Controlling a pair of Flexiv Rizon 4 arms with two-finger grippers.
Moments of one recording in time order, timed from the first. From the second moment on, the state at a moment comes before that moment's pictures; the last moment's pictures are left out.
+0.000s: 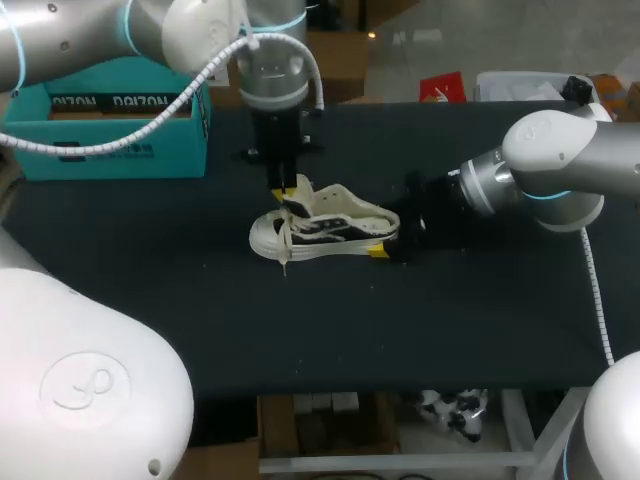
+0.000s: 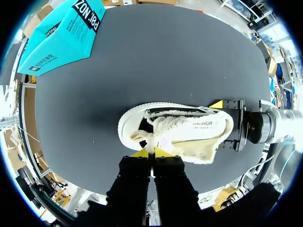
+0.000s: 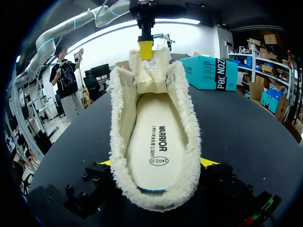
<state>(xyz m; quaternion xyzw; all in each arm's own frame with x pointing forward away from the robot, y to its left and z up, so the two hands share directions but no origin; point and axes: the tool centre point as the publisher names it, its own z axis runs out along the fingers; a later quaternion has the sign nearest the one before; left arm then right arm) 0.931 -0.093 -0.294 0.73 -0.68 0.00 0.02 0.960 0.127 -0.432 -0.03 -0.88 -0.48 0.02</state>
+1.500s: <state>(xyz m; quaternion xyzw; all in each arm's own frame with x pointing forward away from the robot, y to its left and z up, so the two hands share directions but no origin) 0.891 -0.126 -0.196 0.43 -0.89 0.15 0.02 0.960 0.127 -0.432 -0.03 -0.88 -0.48 0.02</state>
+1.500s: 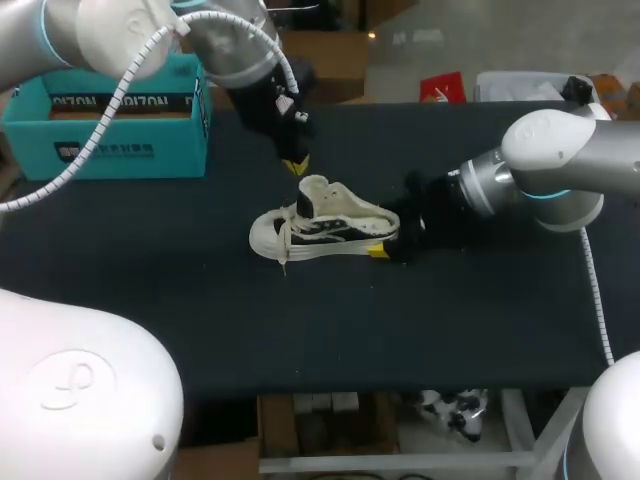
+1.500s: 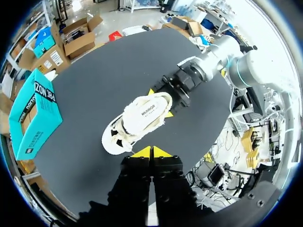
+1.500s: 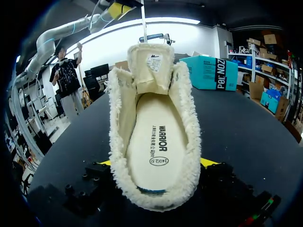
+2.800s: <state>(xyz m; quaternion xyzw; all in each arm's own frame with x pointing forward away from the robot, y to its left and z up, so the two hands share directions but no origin) 0.926 -0.156 -0.258 0.05 -1.00 0.03 0.07 0.960 0.128 -0.432 -0.03 -0.88 -0.48 0.02</state>
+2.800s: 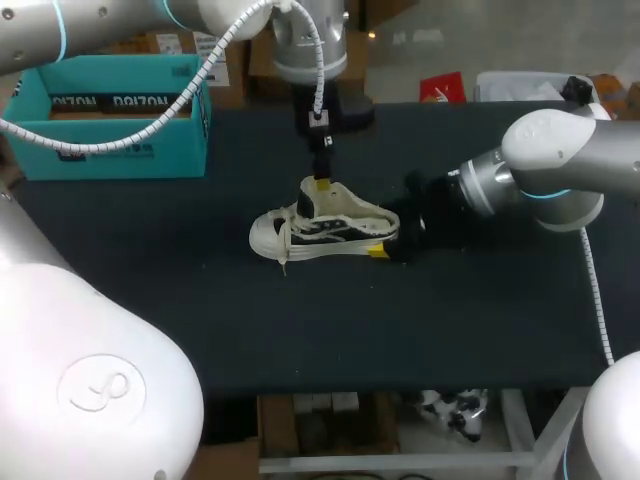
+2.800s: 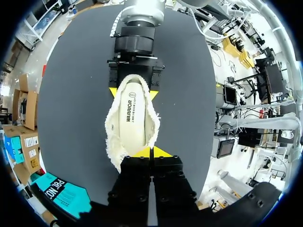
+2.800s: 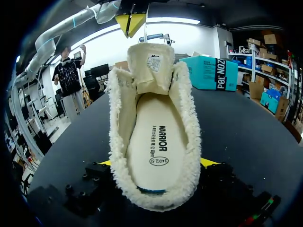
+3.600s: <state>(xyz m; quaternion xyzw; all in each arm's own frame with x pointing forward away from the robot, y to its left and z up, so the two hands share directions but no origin) 0.929 -0.172 -0.326 0.00 -1.00 0.05 0.05 0.960 0.128 -0.432 -0.03 -0.88 -0.48 0.02</state>
